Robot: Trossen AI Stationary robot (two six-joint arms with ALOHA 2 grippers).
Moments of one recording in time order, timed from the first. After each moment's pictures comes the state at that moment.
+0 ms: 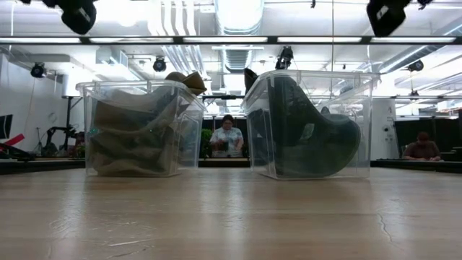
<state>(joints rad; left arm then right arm) -0.29 0.45 0.60 -0.32 -0.32 -0.16 0.60 0.90 0.52 0.17 0.58 0.26</state>
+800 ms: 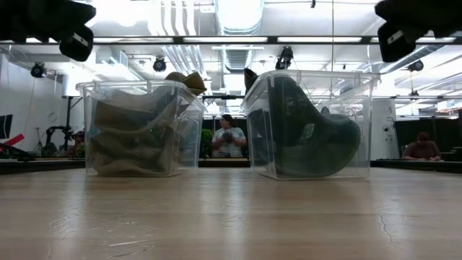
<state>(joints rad) -0.29 0.19 0.22 -0.01 -0.17 -0.05 0.60 0.79 0.23 0.50 0.48 0.14</state>
